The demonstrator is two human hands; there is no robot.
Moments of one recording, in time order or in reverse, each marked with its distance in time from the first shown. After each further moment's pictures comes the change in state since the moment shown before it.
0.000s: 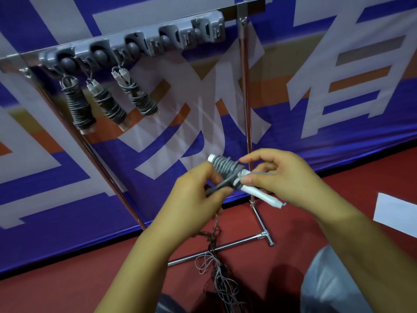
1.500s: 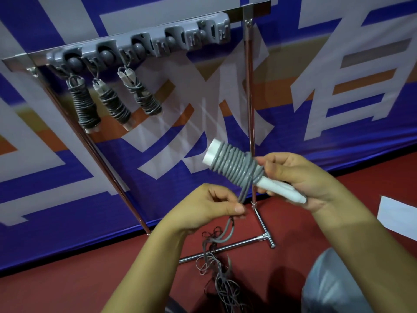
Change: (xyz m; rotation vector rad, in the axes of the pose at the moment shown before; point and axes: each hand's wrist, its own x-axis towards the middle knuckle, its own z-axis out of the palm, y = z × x) left_hand 0.015 -0.028 0.013 -0.541 -0.458 -0.007; right_hand 0.004 0.002 -0.004 0.762 -0.301 0.087
